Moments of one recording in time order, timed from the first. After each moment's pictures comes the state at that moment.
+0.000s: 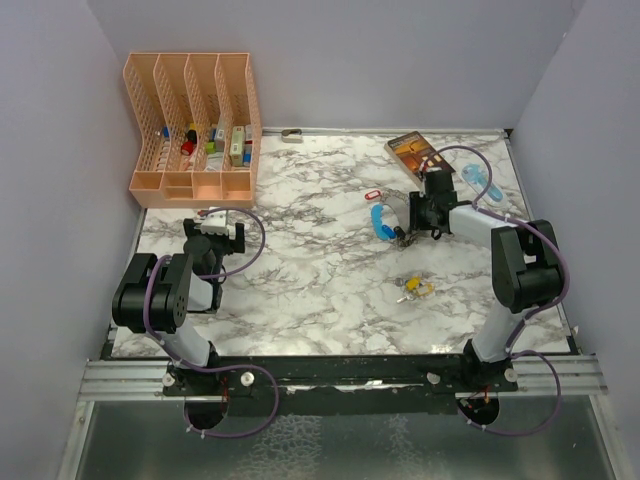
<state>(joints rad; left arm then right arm) -0.01 1.64 0.25 1.24 0.01 0.10 0.20 1.78 1.03 -0.13 0.11 0.11</state>
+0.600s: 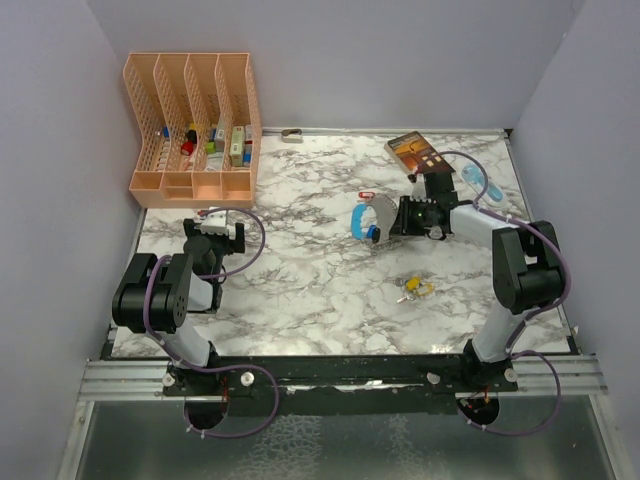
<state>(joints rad) -0.01 1.64 0.25 1.24 0.01 0.10 0.20 1.77 1.03 -0.19 -0.29 0.19</state>
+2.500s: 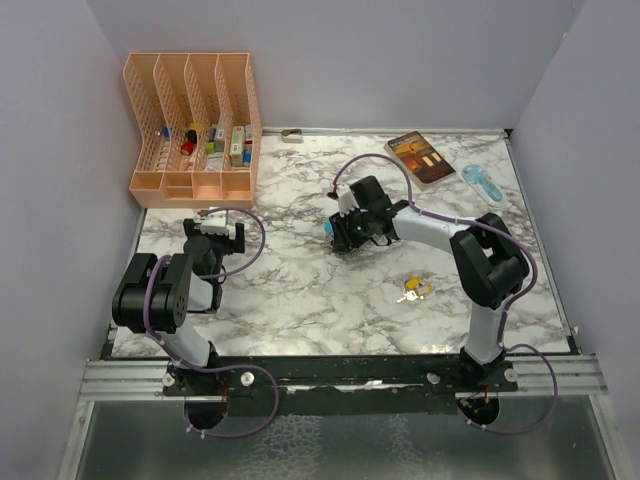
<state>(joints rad) -0.01 1.64 0.25 1.24 0.01 0.10 0.60 1.91 1.23 -0.24 -0.34 0.01</state>
